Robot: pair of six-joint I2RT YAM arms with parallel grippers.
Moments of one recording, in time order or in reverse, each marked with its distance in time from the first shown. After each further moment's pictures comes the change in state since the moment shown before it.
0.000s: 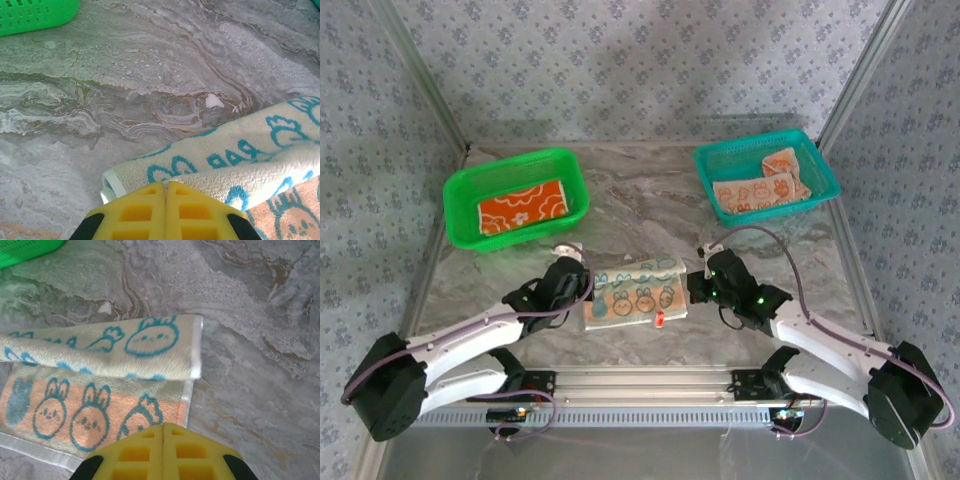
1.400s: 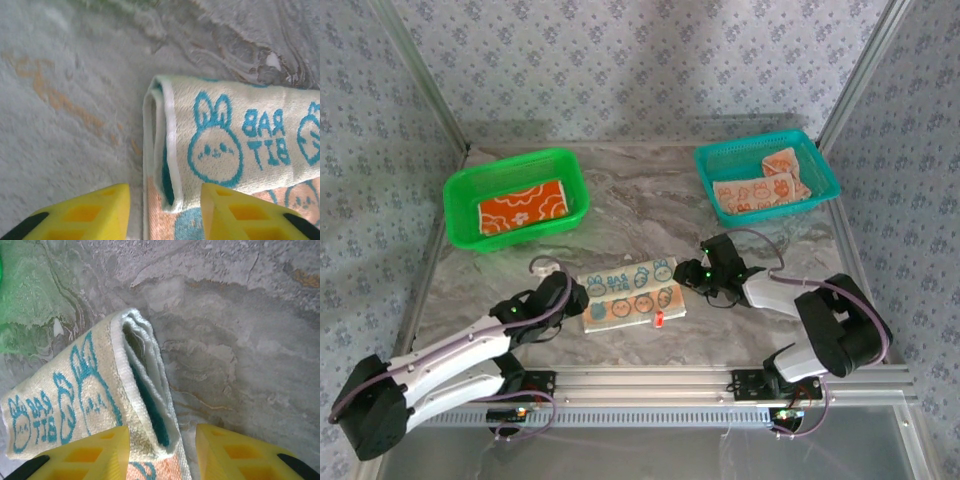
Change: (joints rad) left arm -0.003 -0.140 -0.050 -0.291 0.062 -0.466; right arm -0.205 0.455 0.039 0.276 -0.350 0.354
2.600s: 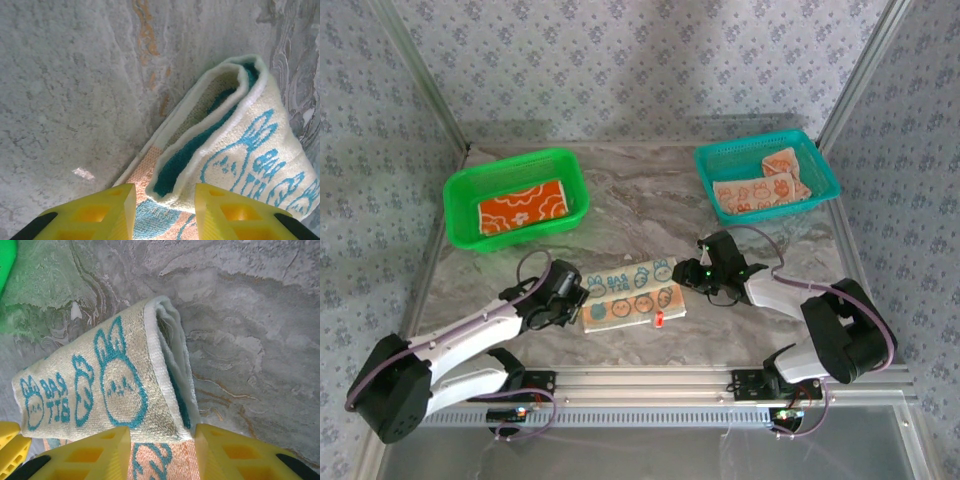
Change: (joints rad) left arm 0.105 0.154 0.063 -0.026 0.218 -0.617; right arm 0.000 -0.029 0.029 -0.066 -0.042 -0.064
